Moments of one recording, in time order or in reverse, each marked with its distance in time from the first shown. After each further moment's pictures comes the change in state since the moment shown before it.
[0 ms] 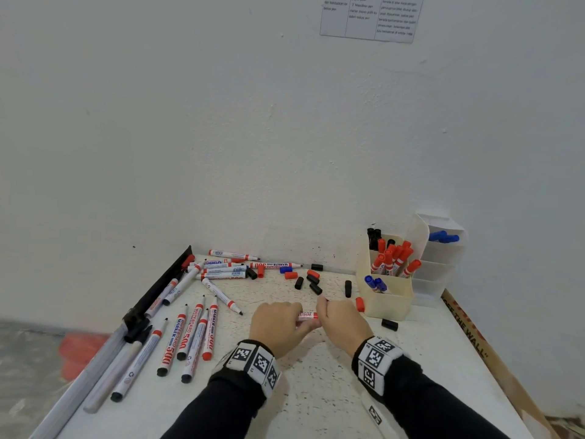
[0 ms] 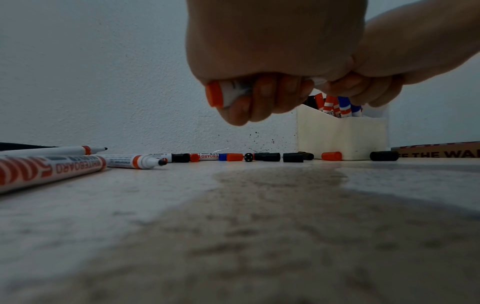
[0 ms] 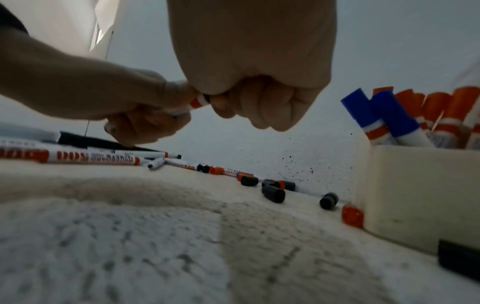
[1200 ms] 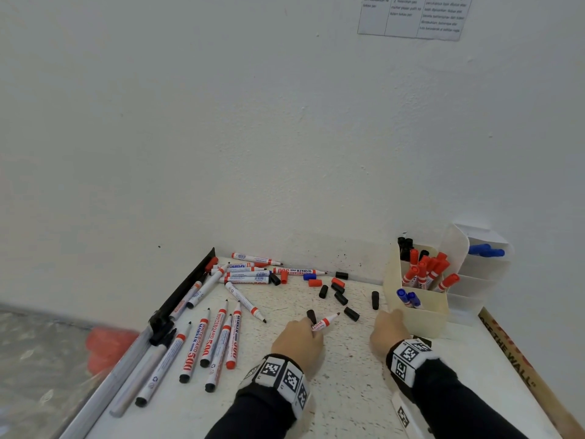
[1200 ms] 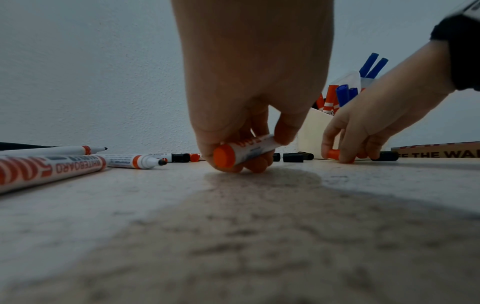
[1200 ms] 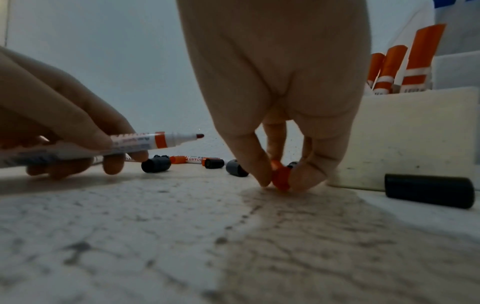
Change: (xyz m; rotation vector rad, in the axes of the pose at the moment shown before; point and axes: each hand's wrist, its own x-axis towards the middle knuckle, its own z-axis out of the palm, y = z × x) left_hand 0.014 -0.012 0.024 -0.428 -0.171 -0.350; right_hand 0.036 0.034 0.011 -0.091 -0.074 0.448
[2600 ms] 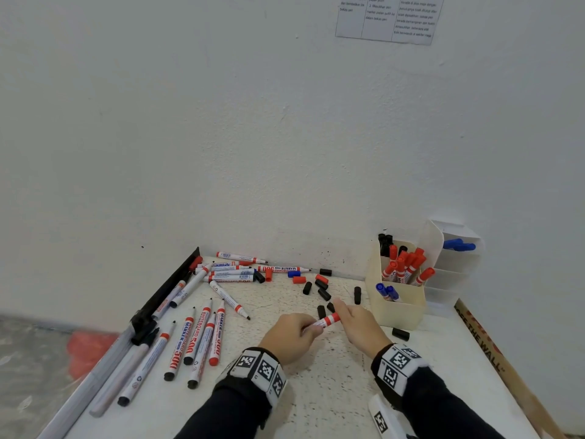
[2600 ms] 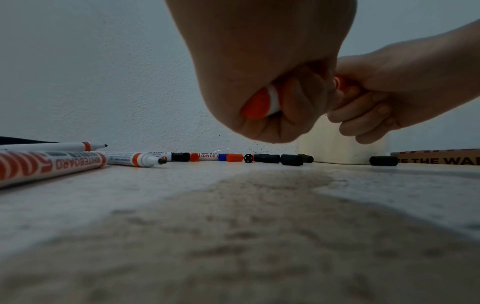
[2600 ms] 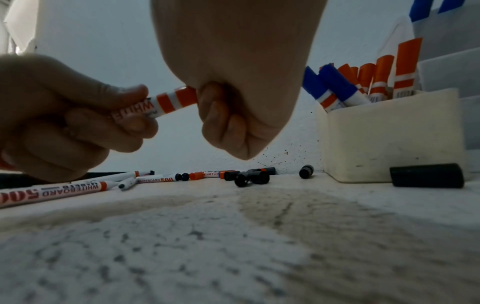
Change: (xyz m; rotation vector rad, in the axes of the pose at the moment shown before) left_hand -0.013 0.007 -0.010 -0.172 -0.036 0.360; right_hand -0.028 -0.006 -0.007 0.585 -0.069 -0.353
